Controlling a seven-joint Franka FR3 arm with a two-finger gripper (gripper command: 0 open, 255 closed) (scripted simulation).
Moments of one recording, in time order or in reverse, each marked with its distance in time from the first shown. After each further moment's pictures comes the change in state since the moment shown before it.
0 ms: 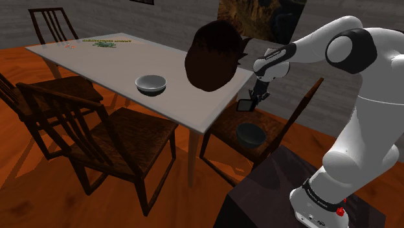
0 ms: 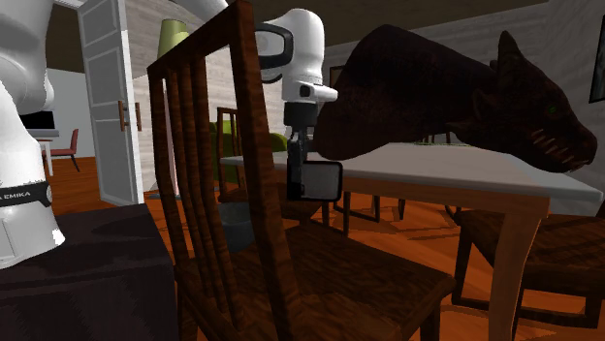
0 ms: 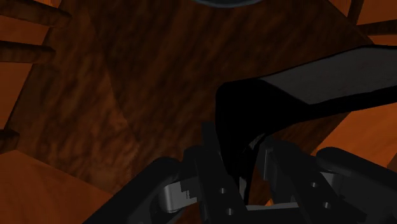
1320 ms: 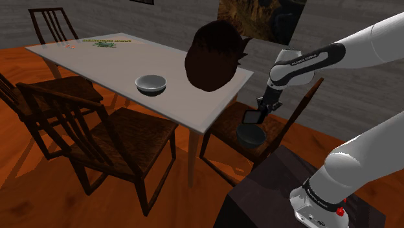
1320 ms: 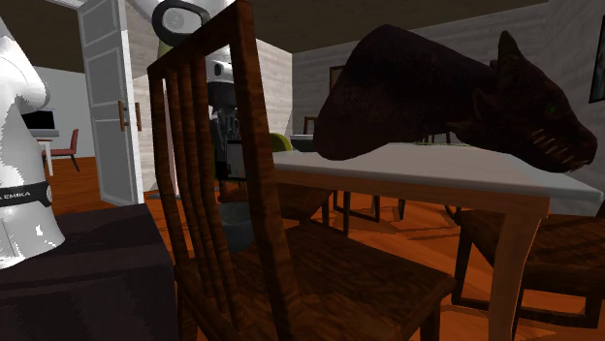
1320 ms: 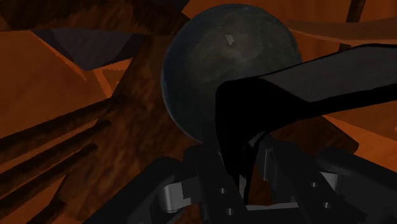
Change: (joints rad) arm 0.069 -0.545 0.046 -0.553 -0.111 0.023 0.184
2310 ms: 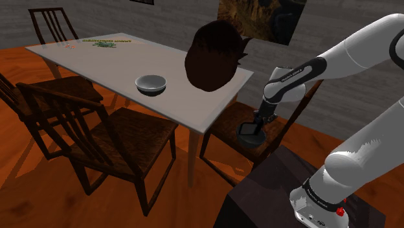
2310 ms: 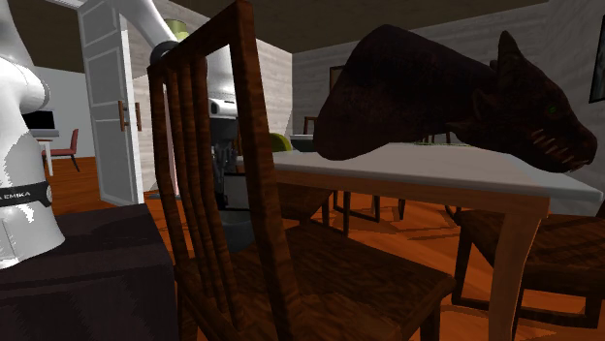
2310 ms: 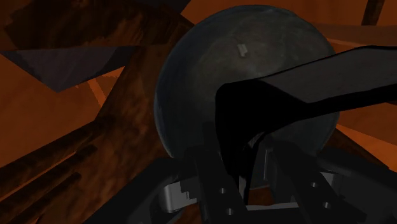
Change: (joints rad) arm 0.013 0.138 -0.002 -0.096 0.035 0.232 -0.022
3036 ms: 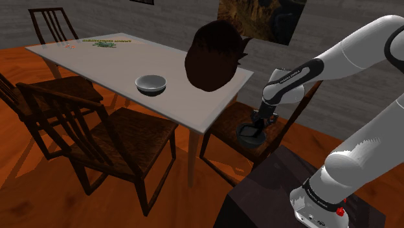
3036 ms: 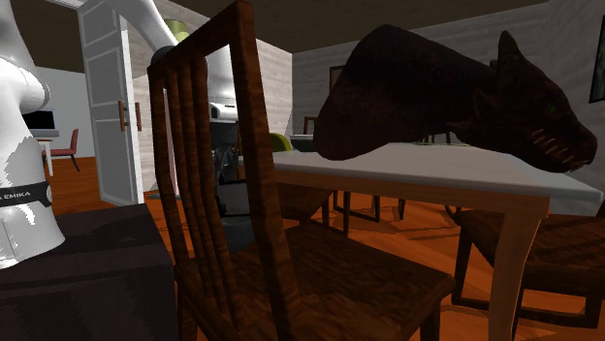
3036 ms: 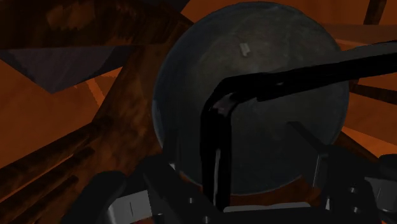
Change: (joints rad) arm 0.001 0.025 -0.001 -0.003 0.008 0.029 -0.007
